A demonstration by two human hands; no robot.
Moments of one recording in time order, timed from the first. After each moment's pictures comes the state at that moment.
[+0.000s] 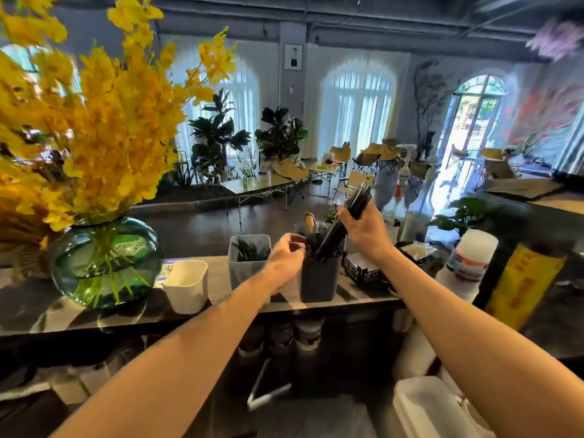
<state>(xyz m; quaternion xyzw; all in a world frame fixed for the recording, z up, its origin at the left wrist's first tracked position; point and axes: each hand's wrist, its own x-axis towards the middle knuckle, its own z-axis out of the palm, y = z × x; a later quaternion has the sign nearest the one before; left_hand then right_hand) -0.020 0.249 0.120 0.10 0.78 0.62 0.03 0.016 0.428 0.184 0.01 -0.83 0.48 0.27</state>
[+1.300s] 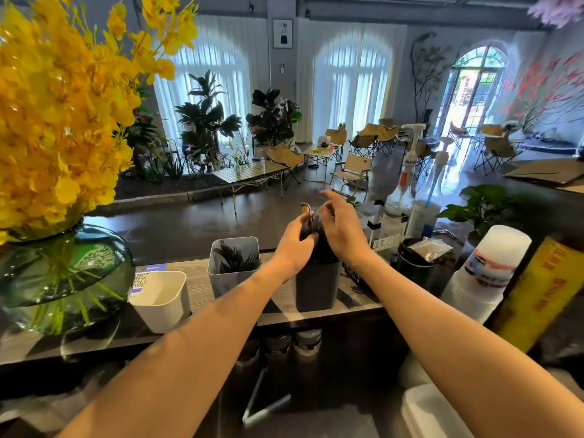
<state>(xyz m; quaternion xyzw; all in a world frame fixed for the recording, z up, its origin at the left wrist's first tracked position) -0.097 0.302 0.106 0.19 0.79 0.59 0.04 -0.074 0.435 0.134 0.01 -0.89 0.35 0.28</state>
